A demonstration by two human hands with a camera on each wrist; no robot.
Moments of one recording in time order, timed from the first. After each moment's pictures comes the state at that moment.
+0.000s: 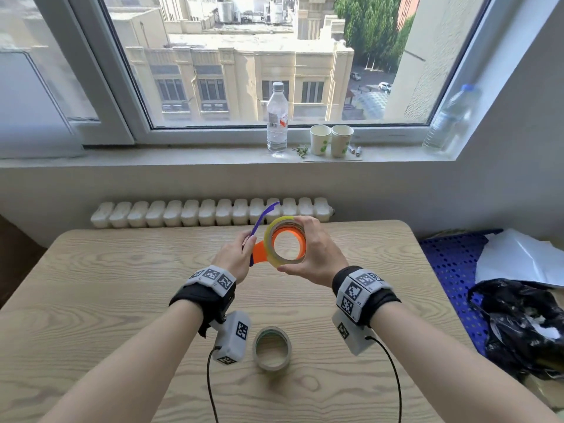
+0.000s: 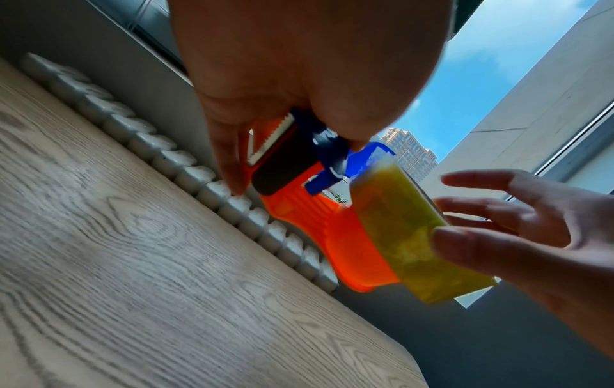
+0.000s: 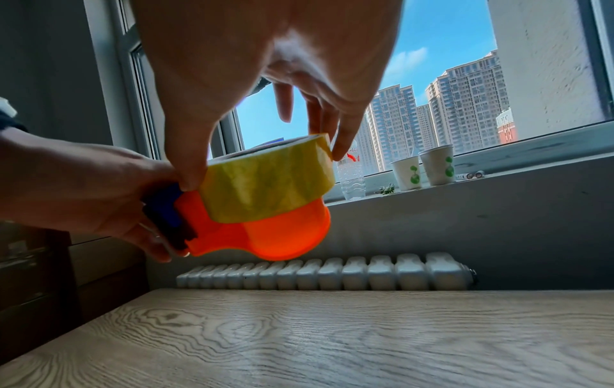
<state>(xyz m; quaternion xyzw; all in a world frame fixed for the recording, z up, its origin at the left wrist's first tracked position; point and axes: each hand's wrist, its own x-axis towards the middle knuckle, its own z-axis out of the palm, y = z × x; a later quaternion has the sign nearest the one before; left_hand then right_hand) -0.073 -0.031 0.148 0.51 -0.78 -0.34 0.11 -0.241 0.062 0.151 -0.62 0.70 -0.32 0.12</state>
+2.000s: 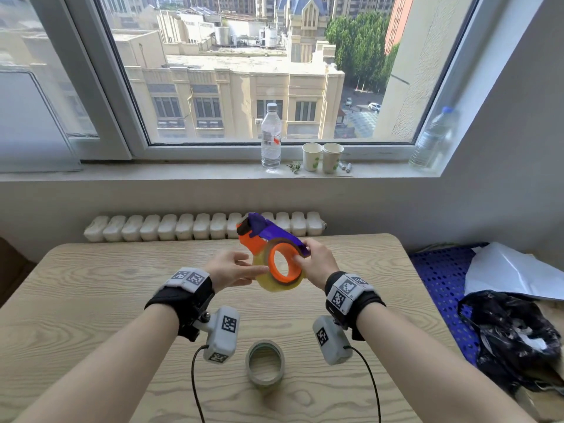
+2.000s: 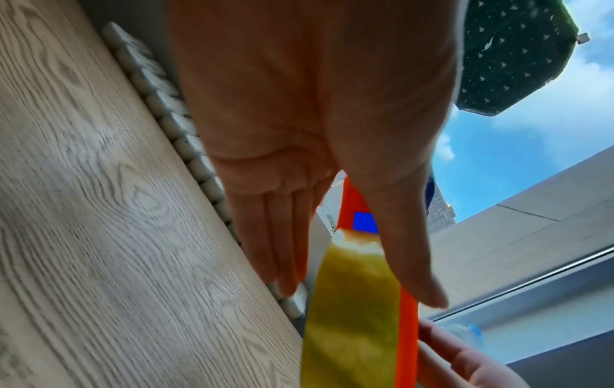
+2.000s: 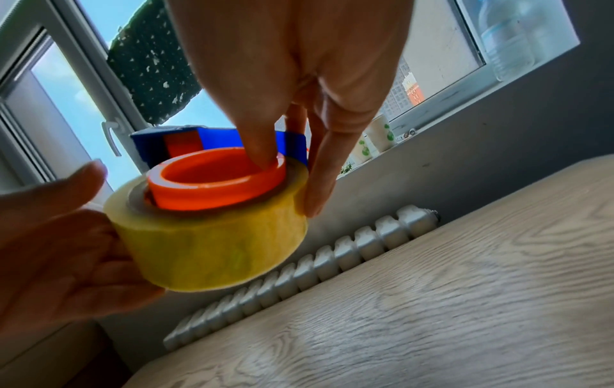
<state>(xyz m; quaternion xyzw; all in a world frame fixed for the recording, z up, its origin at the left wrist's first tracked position) -0.068 -0.031 0.168 0.44 -0.61 -0.65 0.11 -0.247 0.057 0.152 -0.44 0.79 -0.36 0.24</state>
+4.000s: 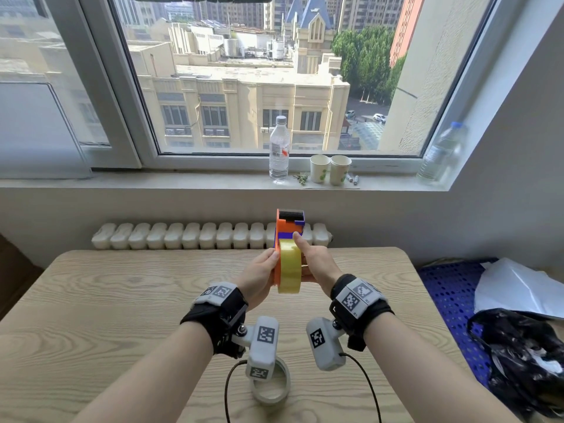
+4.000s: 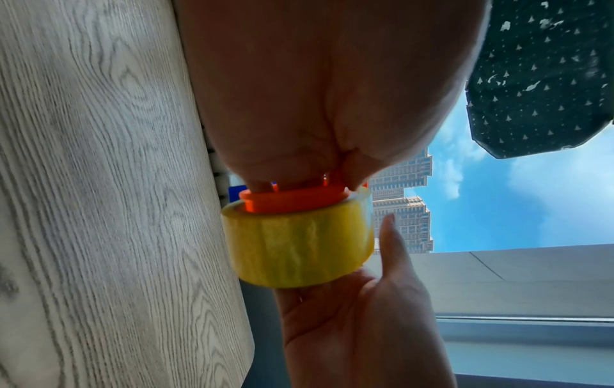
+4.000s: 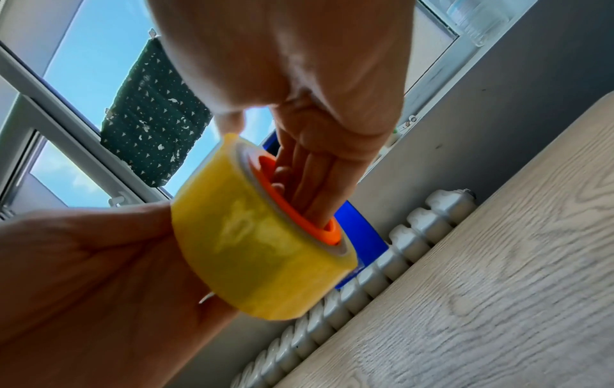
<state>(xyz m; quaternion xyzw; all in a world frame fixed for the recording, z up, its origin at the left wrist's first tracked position) -0.104 -0.009 0.179 0.32 -0.56 -0.74 0.21 -0.231 0.041 0.190 -0.30 0.66 -0.51 0.46</state>
